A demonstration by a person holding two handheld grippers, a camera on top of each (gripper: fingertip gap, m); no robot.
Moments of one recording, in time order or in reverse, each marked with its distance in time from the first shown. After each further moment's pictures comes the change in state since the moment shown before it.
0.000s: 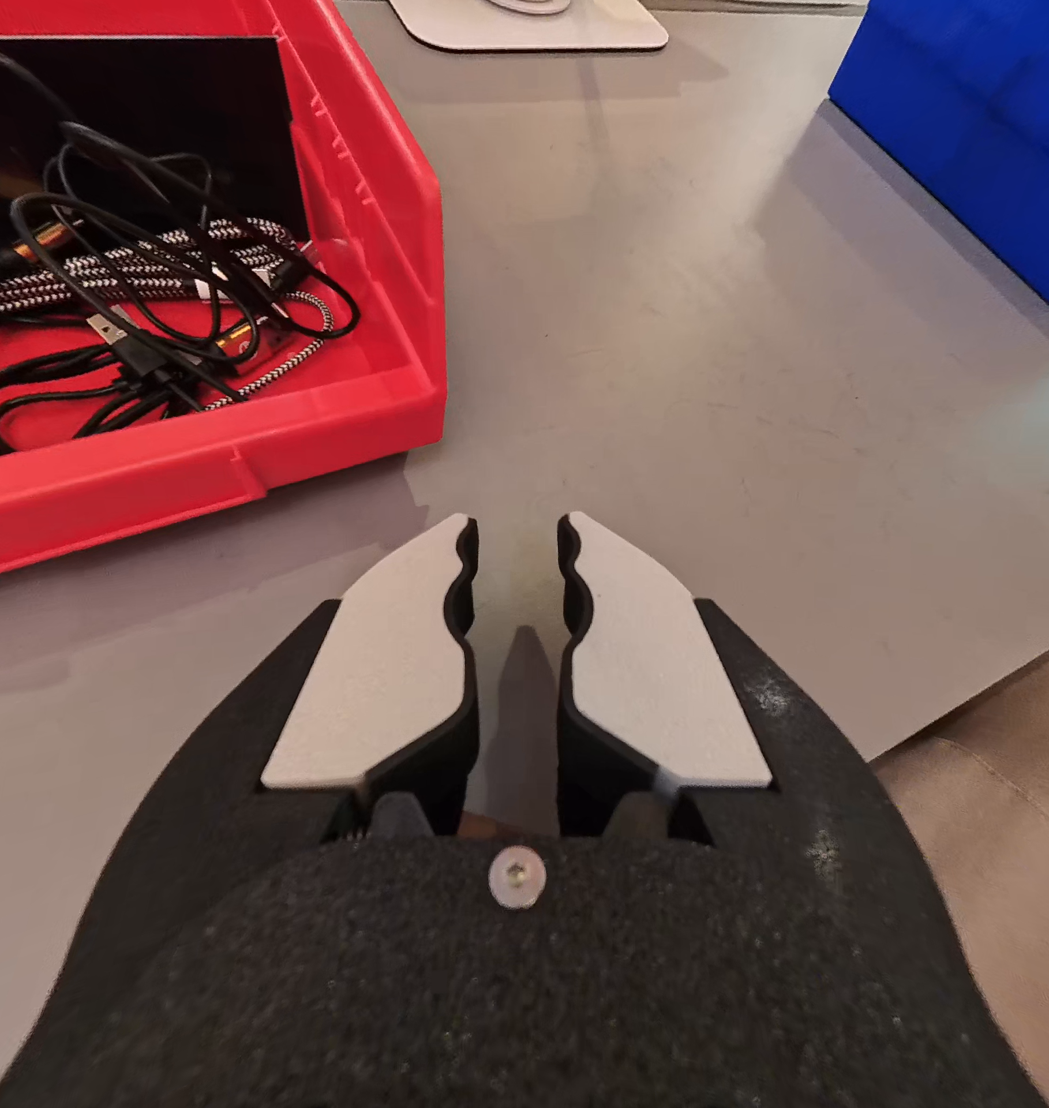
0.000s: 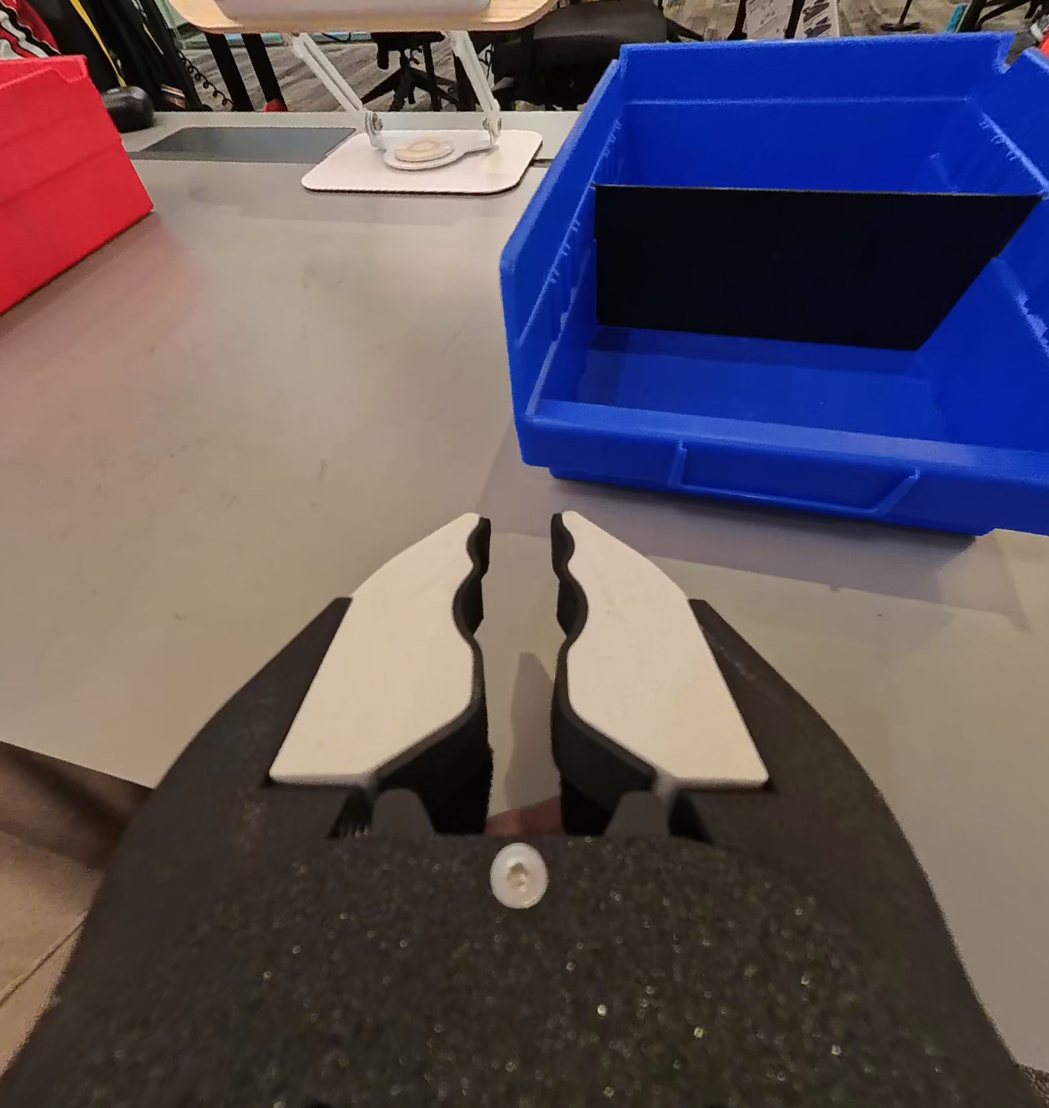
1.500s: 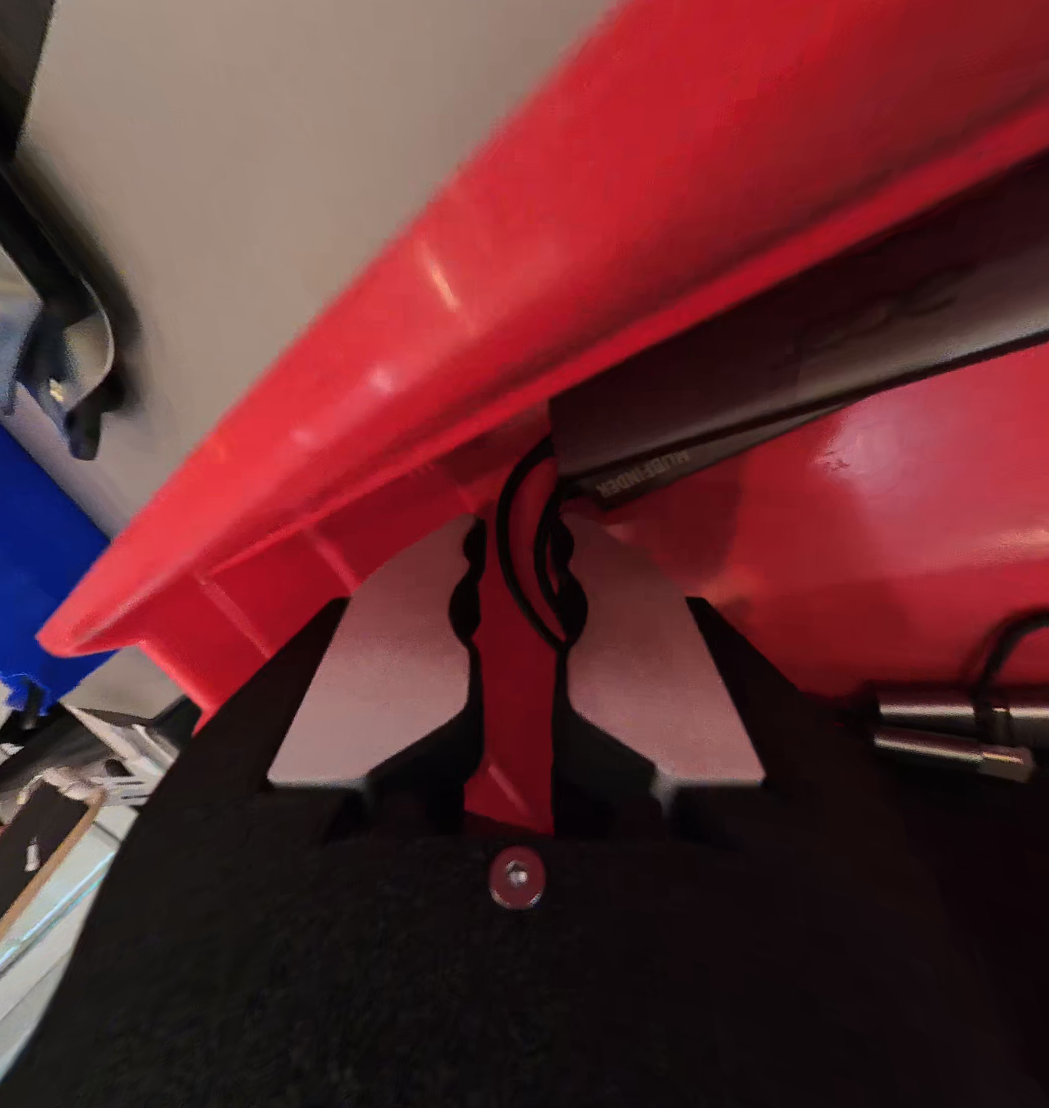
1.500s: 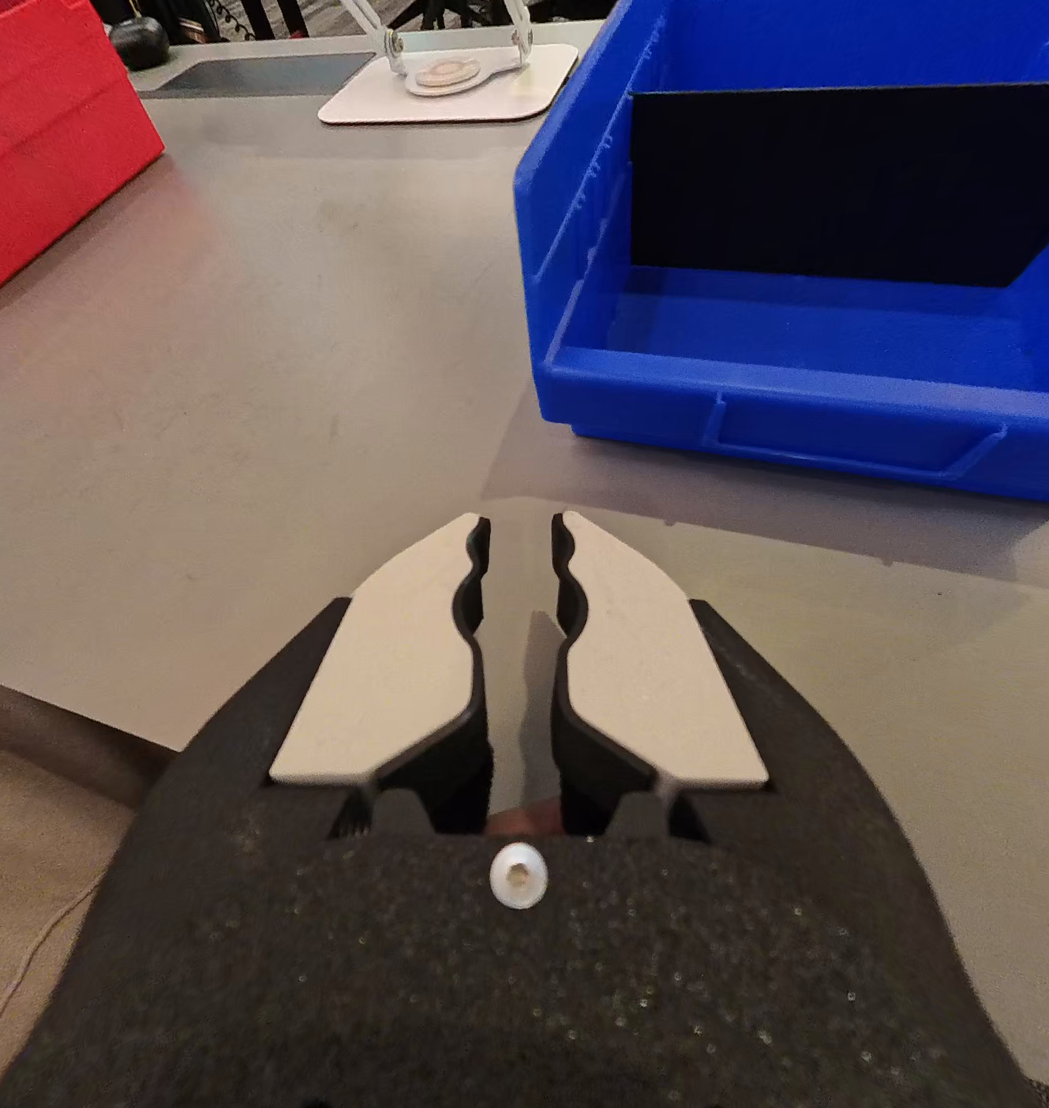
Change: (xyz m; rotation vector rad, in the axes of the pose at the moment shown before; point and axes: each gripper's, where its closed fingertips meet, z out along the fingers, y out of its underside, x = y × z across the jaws) left arm -0.298 -0.100 0.141 -1.027 -0.504 0.348; right arm -0.004 0.017 0.004 -0.079 -0.064 0.022
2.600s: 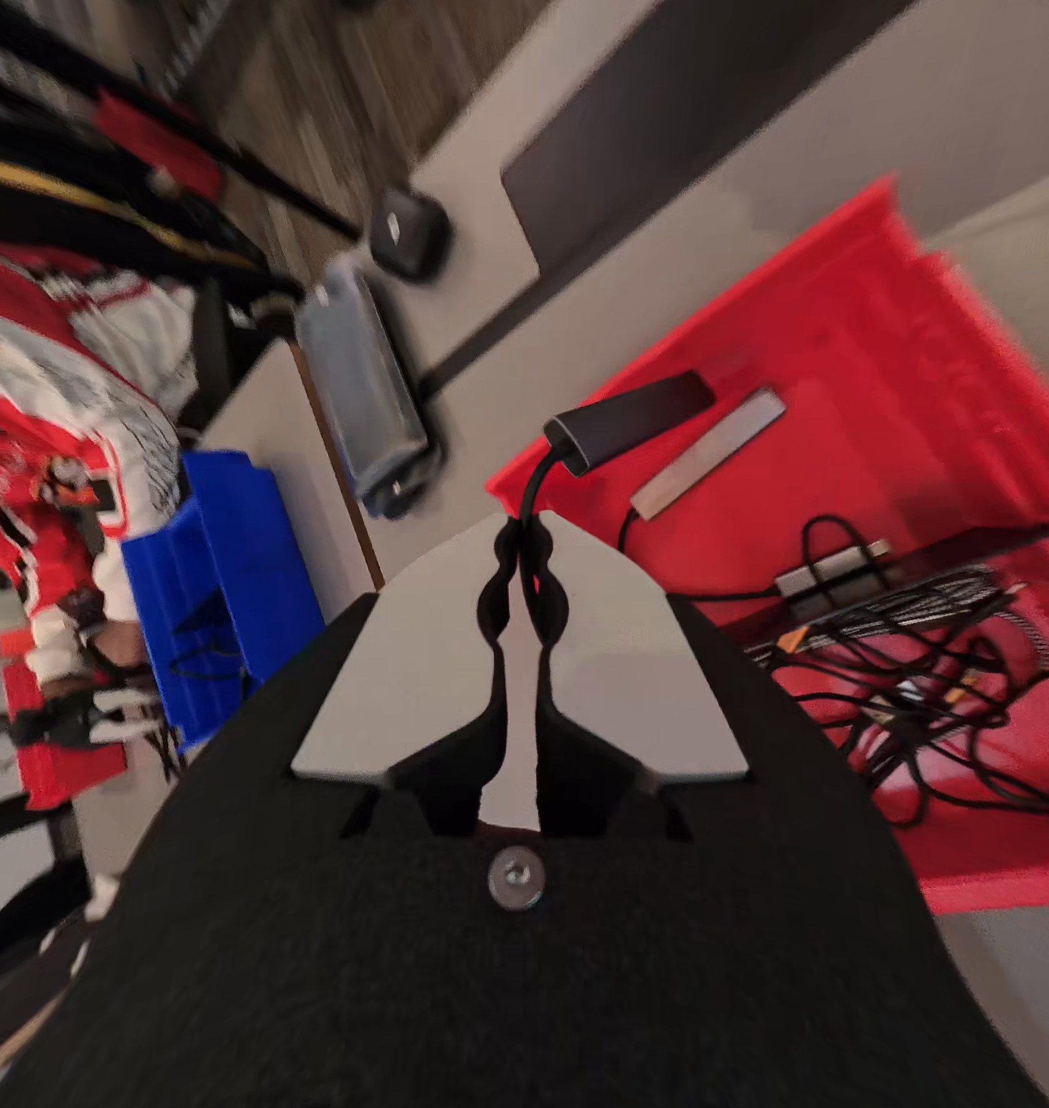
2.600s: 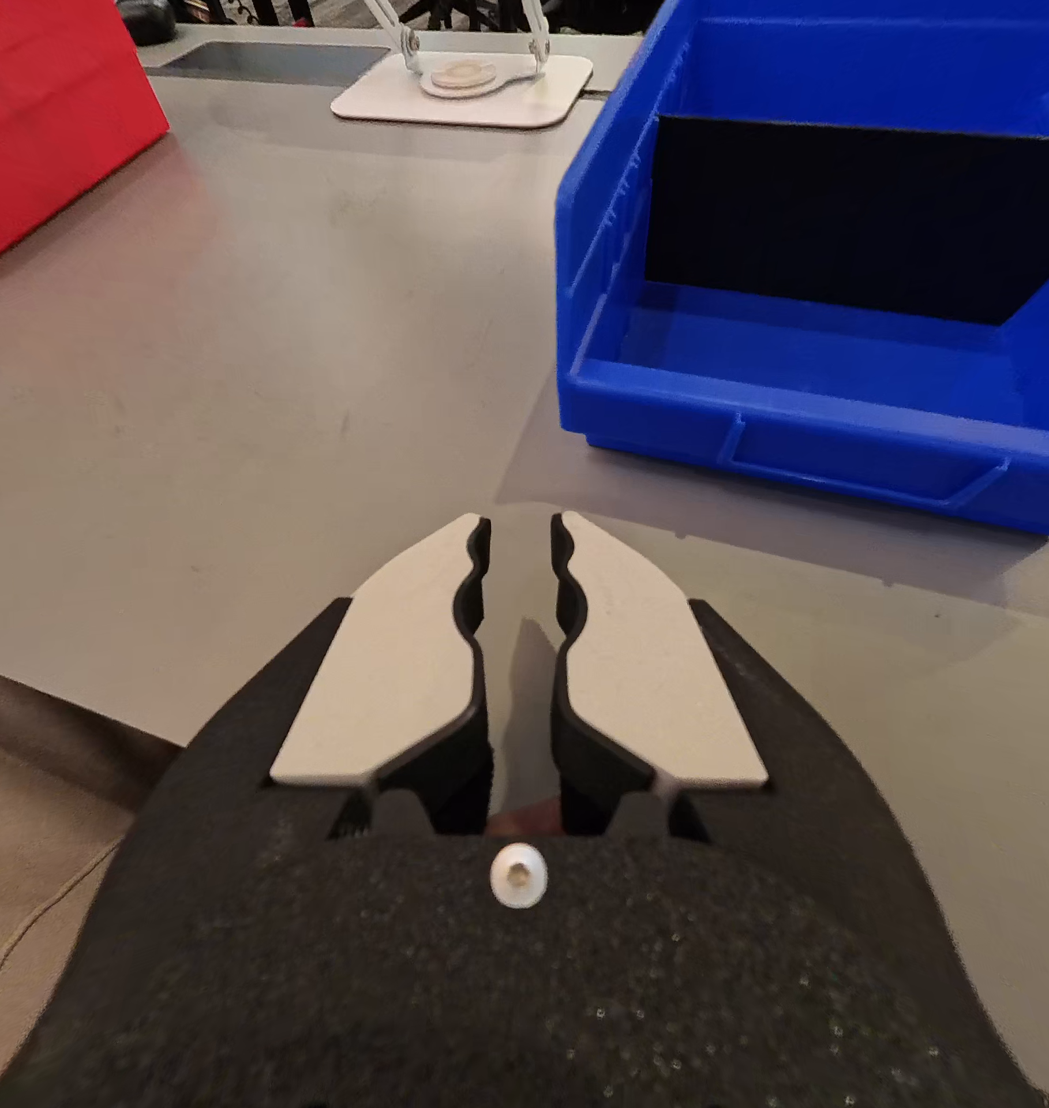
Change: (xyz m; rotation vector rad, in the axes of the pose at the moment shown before) left arm -0.052 0.013 -0.194 0.549 -0.120 -0.015; right arm -0.009 -0.004 0.000 0.009 0.007 -0.057
